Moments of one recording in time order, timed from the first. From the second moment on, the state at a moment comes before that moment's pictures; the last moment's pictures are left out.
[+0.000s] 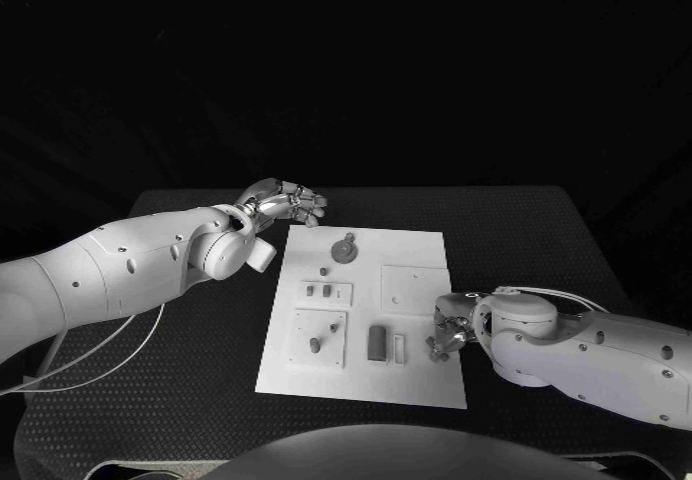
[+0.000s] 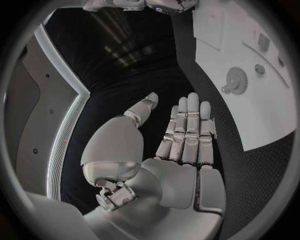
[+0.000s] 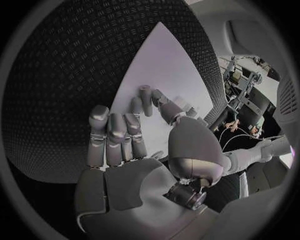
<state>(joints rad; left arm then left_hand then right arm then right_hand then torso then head) 1.17 -0.73 -0.11 1.20 -0.30 -0.14 0.25 1.00 -0.08 0.51 -0.20 0.06 0.82 0.19 0.27 0.54 1.08 0.11 0.30 0.25 1.01 0.07 0.51 0.59 0.02 0.74 -0.03 0.51 1.27 1.07 -0.79 -0.23 1.60 -1.49 0.02 -0.58 0.88 -0.14 0.63 -0.27 0.05 1.05 0.08 0.48 0.64 1.16 -0.02 1.19 1.22 1.28 -0.11 1.24 1.17 0.25 1.13 -0.02 1.07 1.30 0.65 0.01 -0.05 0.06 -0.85</state>
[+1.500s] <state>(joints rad) 1.17 -0.73 -0.11 1.20 -0.30 -0.14 0.25 0.98 -0.07 0.51 -0.18 0.06 0.81 0.19 0.27 0.53 1.08 0.11 0.29 0.25 1.01 0.07 0.50 0.60 0.02 0.74 -0.03 0.51 1.27 1.07 -0.79 -0.24 1.64 -1.00 -0.22 -0.54 0.73 -0.05 0.86 -0.26 0.23 1.05 0.09 0.29 0.51 1.16 -0.01 1.17 1.22 1.29 -0.11 1.22 1.18 0.23 1.14 -0.02 1.07 1.30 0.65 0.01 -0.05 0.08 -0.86</state>
